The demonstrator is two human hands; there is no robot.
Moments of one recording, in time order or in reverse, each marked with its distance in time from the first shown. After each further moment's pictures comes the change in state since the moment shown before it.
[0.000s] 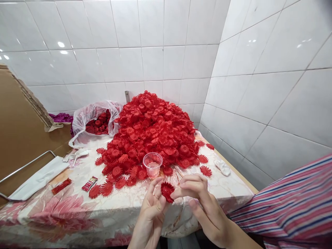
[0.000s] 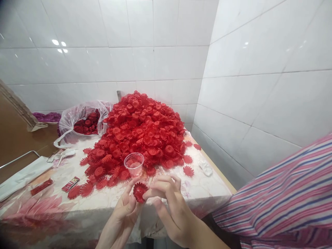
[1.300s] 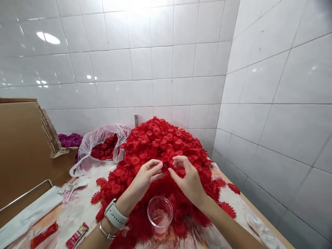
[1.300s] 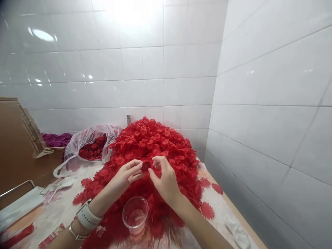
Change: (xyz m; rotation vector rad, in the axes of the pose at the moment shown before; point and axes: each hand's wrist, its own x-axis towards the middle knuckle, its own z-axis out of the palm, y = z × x) left_hand 0.140 0.114 0.035 0.579 -0.176 0.236; right_hand 0.148 0.095 0.022 -0.051 0.379 0.060
